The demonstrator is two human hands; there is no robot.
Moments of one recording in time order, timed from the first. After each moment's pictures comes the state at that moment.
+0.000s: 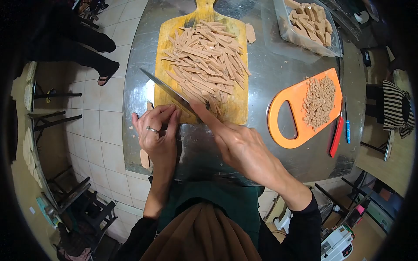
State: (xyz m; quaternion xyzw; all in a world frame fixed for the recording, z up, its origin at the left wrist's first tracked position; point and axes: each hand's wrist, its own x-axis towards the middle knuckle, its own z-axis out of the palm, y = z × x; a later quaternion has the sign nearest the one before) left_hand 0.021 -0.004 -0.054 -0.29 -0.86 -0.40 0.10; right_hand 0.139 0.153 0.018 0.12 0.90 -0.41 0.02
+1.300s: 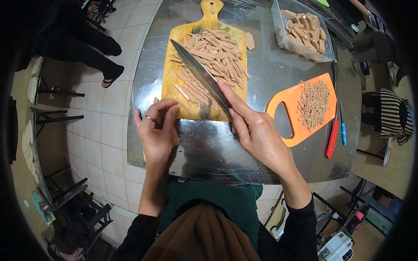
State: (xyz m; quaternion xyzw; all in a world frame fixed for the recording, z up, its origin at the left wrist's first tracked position) left_hand 0.013 -0.014 -0.027 -0.27 -0.86 -0.43 0.00; right_hand 0.145 0.167 0.038 0.22 0.87 -0.45 -0.02
